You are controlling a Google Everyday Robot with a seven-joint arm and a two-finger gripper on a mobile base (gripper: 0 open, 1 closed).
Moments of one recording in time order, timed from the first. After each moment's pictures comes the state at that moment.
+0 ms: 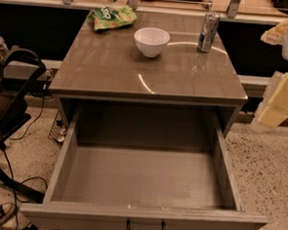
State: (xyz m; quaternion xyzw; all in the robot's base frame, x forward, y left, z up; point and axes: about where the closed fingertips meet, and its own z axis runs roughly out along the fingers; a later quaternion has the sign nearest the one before) arm 0.436 -0.206 1.008 -0.60 0.77 -0.07 0.20
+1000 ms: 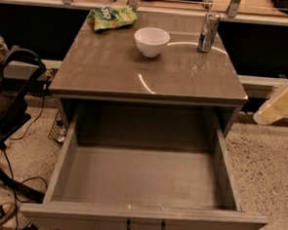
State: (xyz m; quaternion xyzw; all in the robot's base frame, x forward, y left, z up) arm 0.485 -0.281 0.968 -0.46 0.84 -0.09 0.29
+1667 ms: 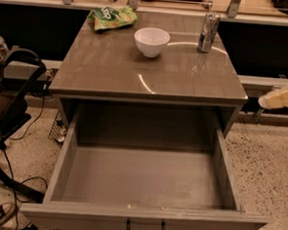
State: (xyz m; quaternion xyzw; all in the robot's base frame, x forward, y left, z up) arm 0.536 -0.339 0.954 -0.34 0.82 -0.06 0.46
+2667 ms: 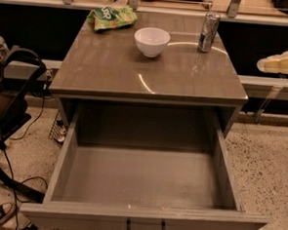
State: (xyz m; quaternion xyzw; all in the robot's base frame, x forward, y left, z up) arm 0.593 -0.345 1.009 -0.27 0.75 -0.07 0.59
